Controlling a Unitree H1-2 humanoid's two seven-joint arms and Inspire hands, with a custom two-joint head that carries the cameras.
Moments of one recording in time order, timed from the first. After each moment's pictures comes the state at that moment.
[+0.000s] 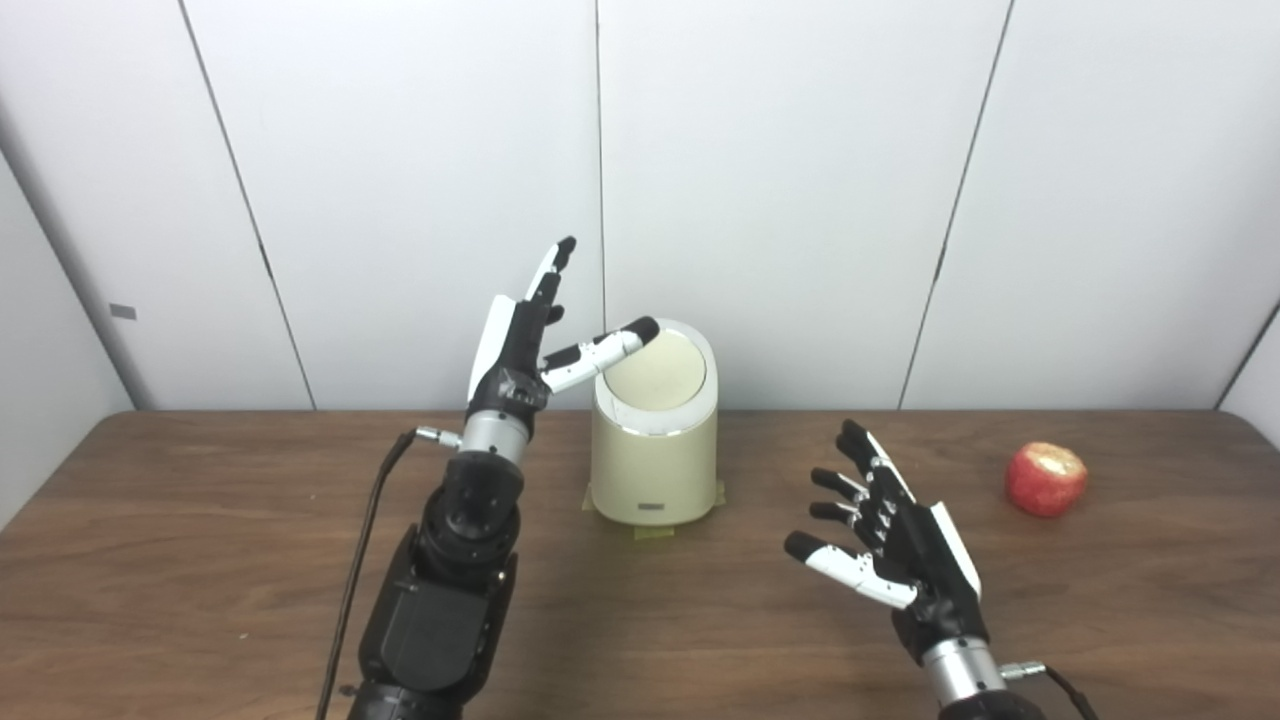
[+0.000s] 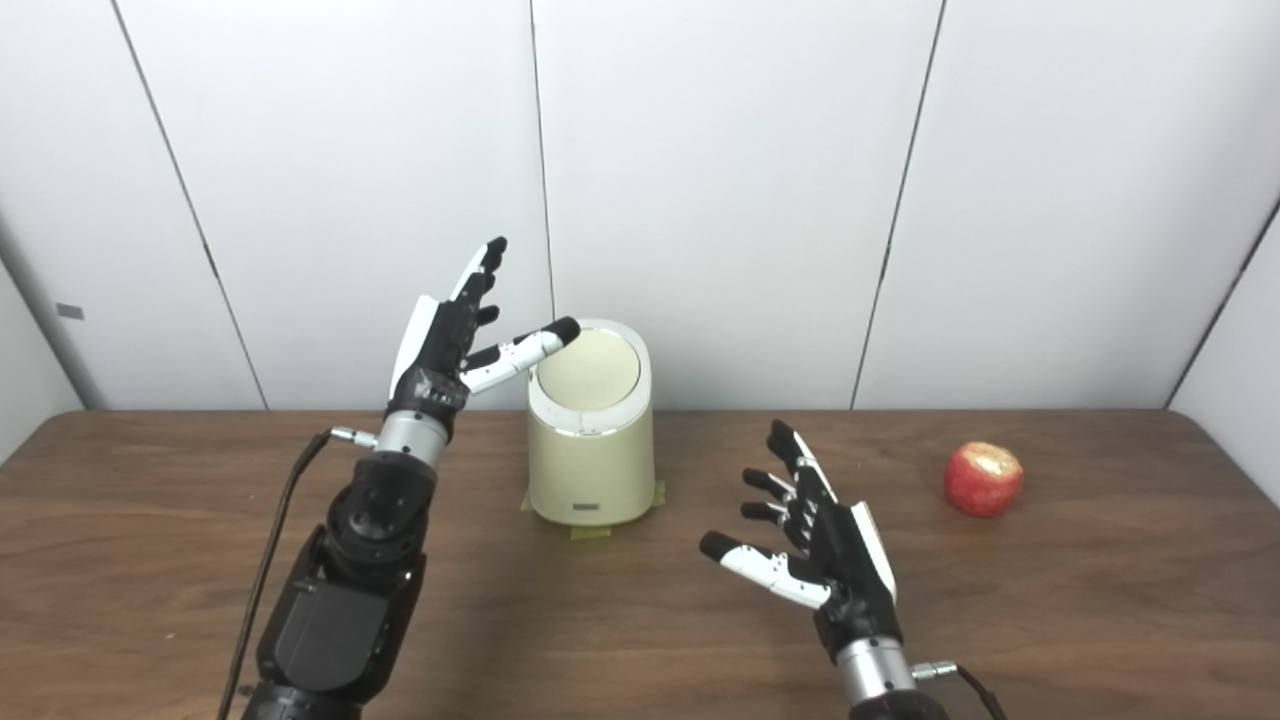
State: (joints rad) left arm -0.68 0.03 -0.06 0.29 0.29 0.16 0.08; right arm -0.16 -0.05 0.00 -0.01 -0.05 -0.01 0.01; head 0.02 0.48
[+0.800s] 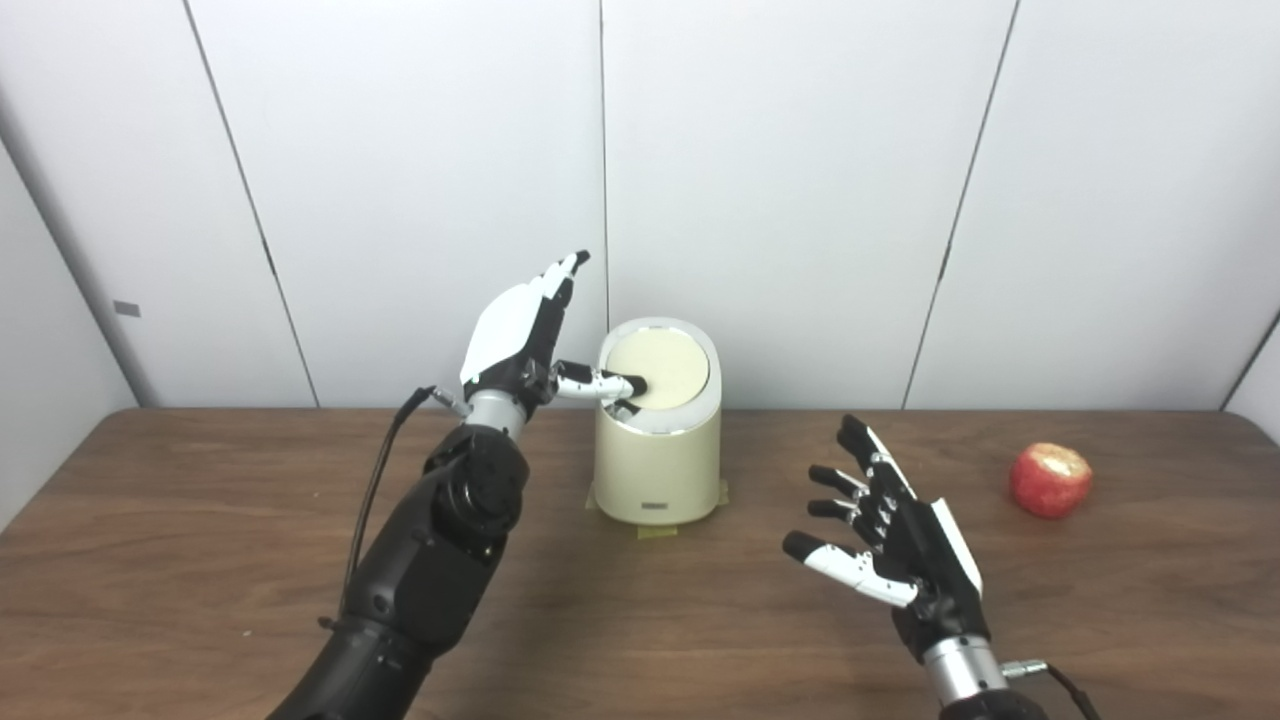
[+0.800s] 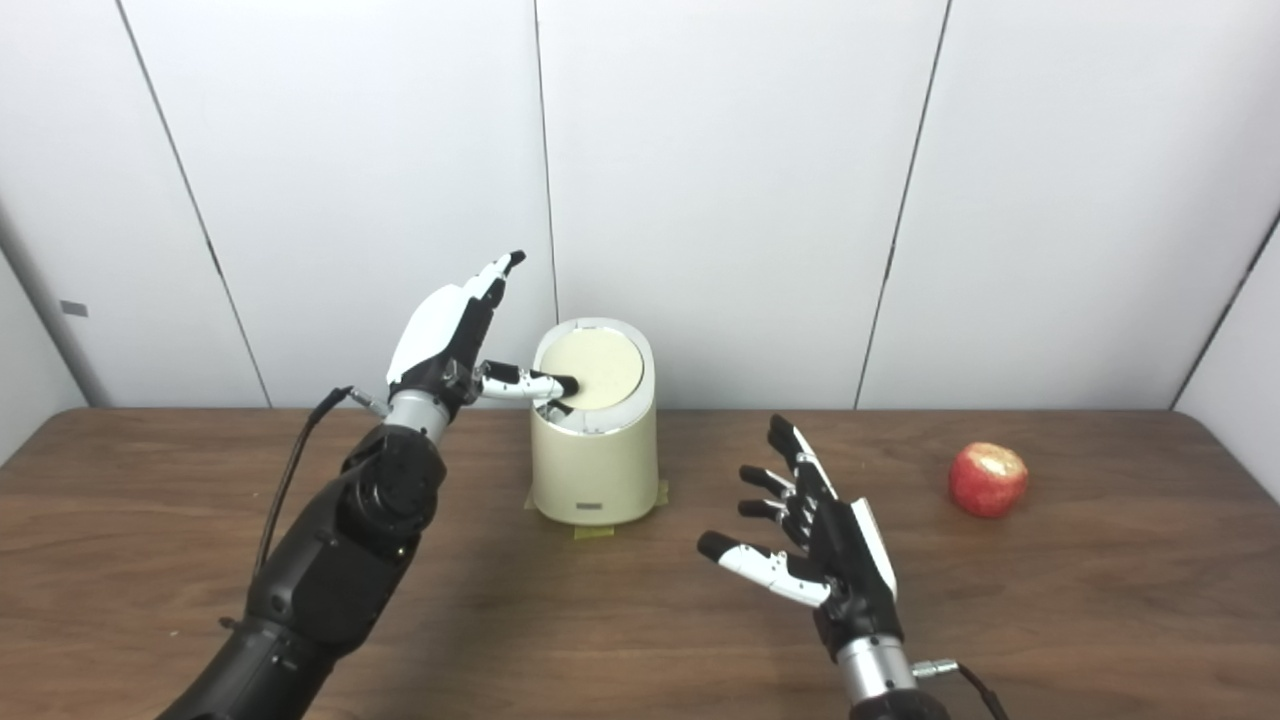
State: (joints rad) left arm -0.76 0.18 -0.28 0.45 0.58 0.18 0.11; right arm -0.16 -0.05 0.01 -0.03 -0.04 -0.01 0.01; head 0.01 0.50
